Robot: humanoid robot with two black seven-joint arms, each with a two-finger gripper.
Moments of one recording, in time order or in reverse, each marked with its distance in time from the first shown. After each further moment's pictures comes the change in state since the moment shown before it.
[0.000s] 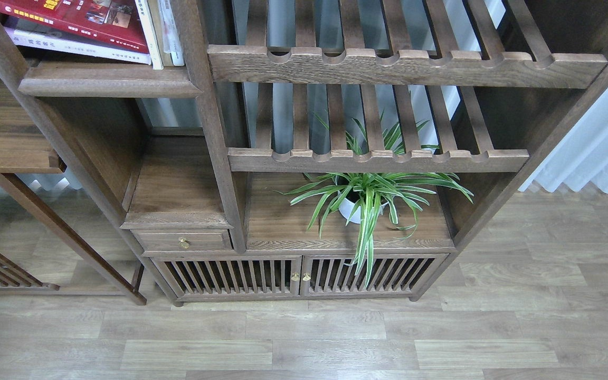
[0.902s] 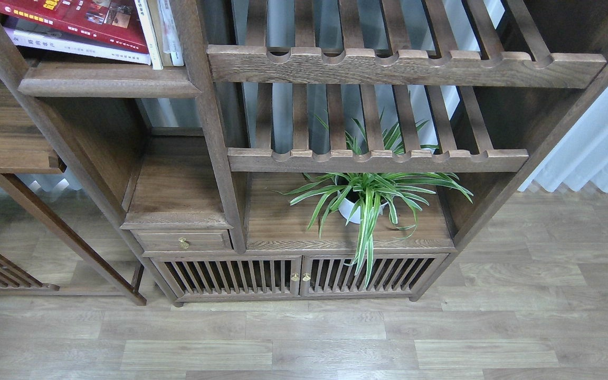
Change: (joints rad) left arm 0.050 0.000 0.298 0.000 0.088 0.140 0.352; right arm 0.130 0.000 -0.423 0.001 0.044 -0.161 0.000
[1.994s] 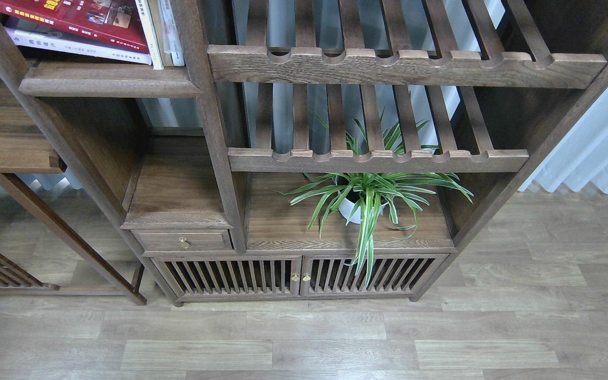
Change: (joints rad) left arm 0.053 0.000 0.190 0.000 0.258 0.001 0.002; right arm 0.065 0.000 -0.226 -0.001 -0.002 0.000 0.000
